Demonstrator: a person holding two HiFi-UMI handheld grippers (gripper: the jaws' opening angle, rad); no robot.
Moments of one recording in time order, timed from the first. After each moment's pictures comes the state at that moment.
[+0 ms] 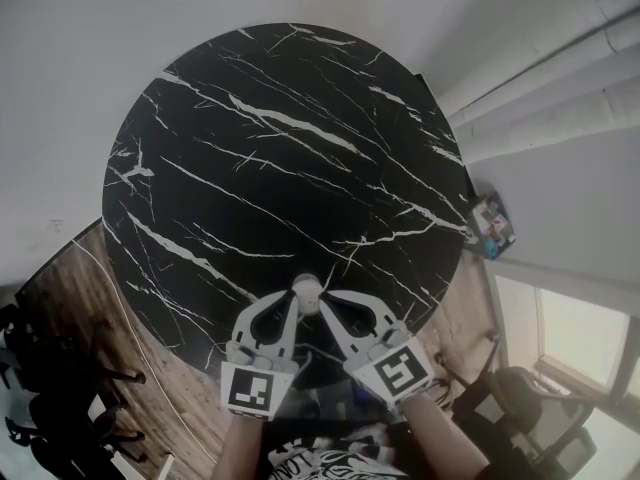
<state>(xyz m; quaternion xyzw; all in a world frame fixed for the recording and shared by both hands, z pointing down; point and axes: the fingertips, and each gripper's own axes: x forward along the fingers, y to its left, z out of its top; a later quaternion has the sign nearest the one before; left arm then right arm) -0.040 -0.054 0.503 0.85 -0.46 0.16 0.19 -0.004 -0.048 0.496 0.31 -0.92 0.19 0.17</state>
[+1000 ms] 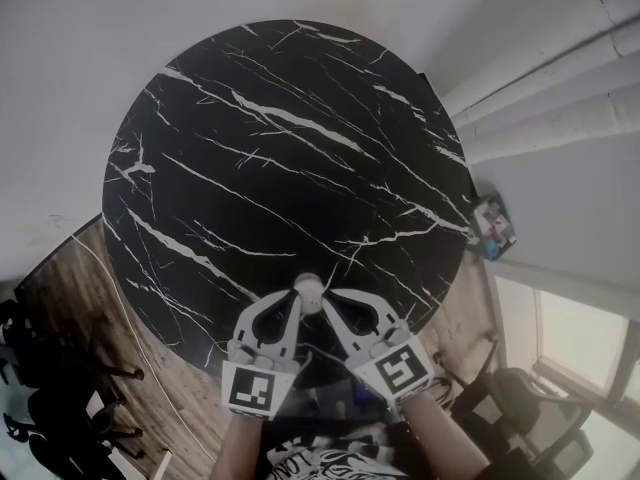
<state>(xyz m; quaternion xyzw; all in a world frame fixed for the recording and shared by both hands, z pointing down) -0.039 -0.055 0.504 0.85 -0.46 0.16 0.19 -0.001 -0.047 0.506 0.30 -0.92 0.19 0.19</state>
